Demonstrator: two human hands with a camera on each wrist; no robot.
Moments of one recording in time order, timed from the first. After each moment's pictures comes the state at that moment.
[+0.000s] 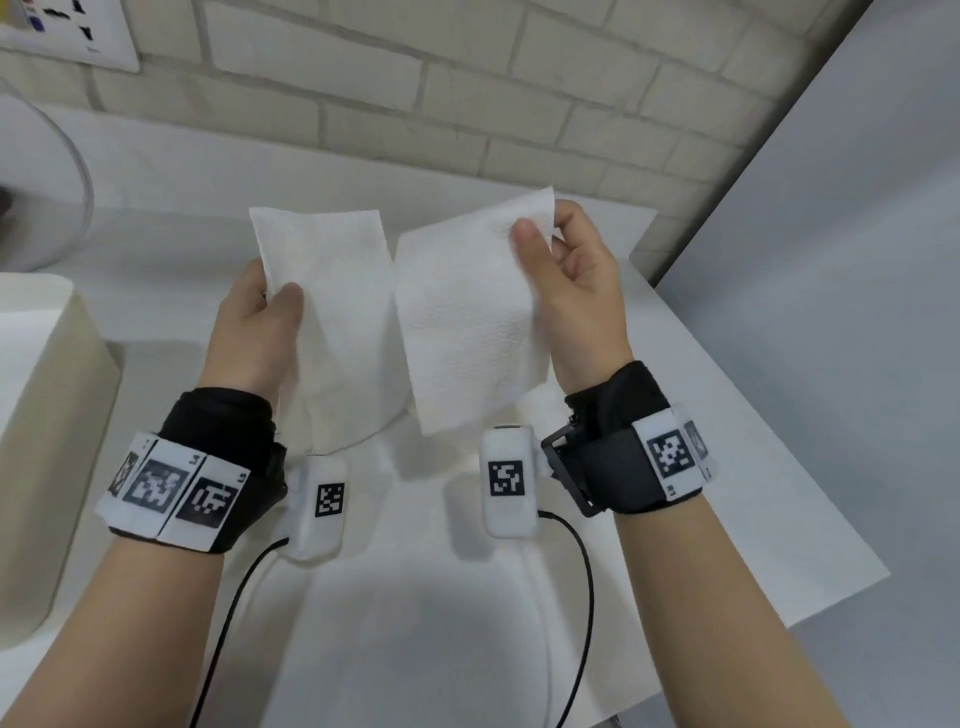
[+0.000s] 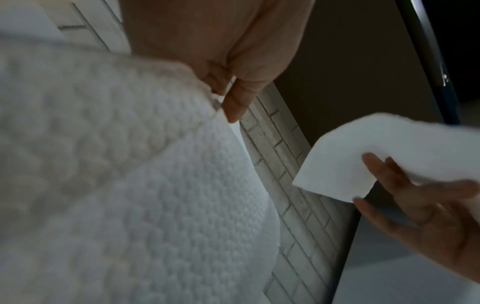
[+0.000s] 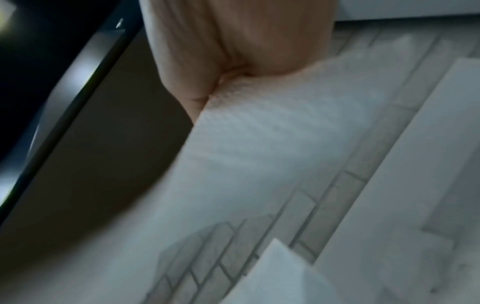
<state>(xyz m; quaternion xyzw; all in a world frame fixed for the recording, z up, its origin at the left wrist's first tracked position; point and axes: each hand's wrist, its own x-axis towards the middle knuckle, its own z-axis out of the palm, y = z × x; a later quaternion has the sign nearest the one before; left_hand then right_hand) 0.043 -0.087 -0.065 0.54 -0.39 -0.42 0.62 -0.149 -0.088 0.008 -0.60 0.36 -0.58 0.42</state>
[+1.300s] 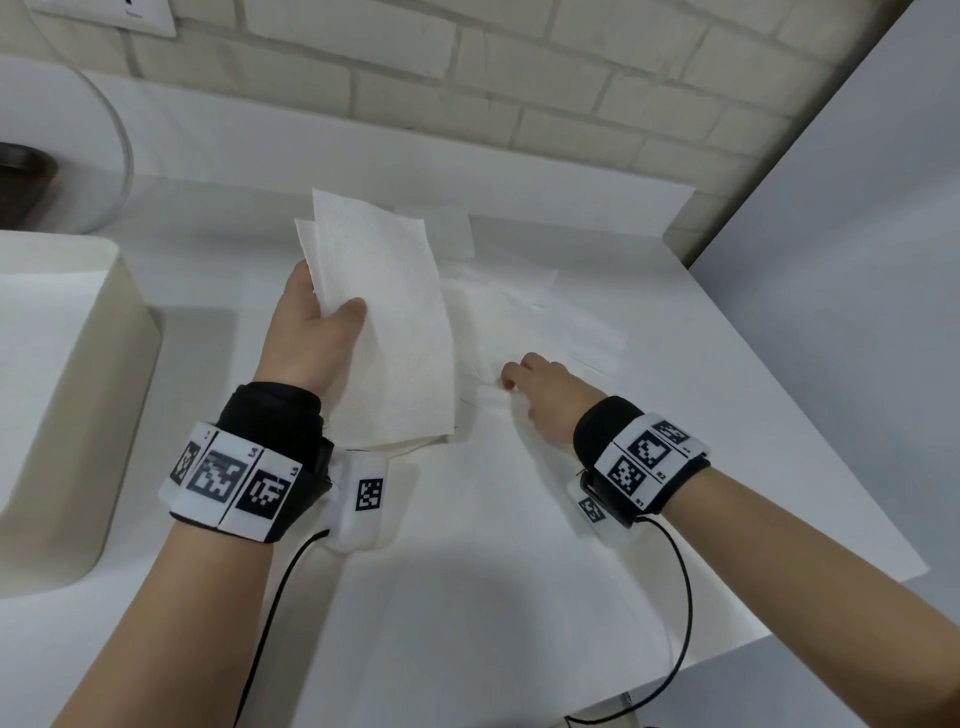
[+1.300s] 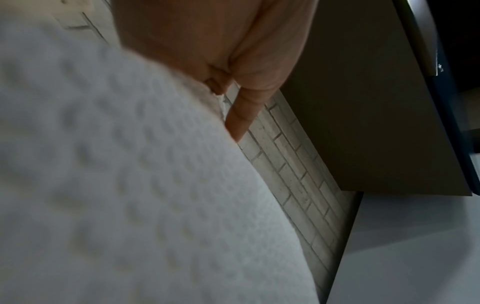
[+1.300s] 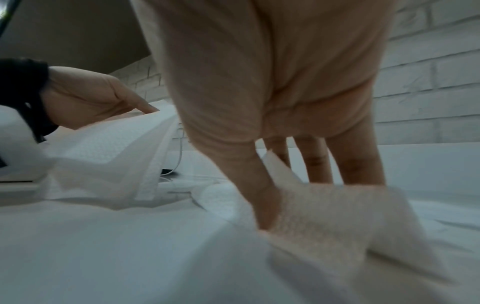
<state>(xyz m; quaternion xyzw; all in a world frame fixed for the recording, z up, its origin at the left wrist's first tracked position) 0.035 -0.073 -0.077 0.57 -0.41 -0.44 0.56 -0.186 -0.098 -0.084 -0.79 0.57 0.15 0.13</state>
